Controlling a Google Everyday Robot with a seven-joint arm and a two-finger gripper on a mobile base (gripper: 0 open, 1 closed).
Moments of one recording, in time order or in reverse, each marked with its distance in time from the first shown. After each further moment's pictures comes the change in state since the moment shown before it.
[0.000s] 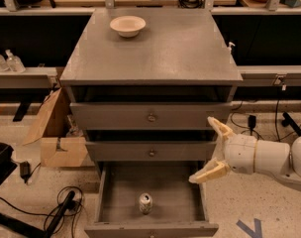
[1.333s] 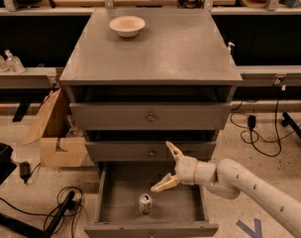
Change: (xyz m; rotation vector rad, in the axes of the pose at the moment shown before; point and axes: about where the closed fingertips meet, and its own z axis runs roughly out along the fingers) arm 0.157 0.020 0.195 -0.084 -0.151 0.040
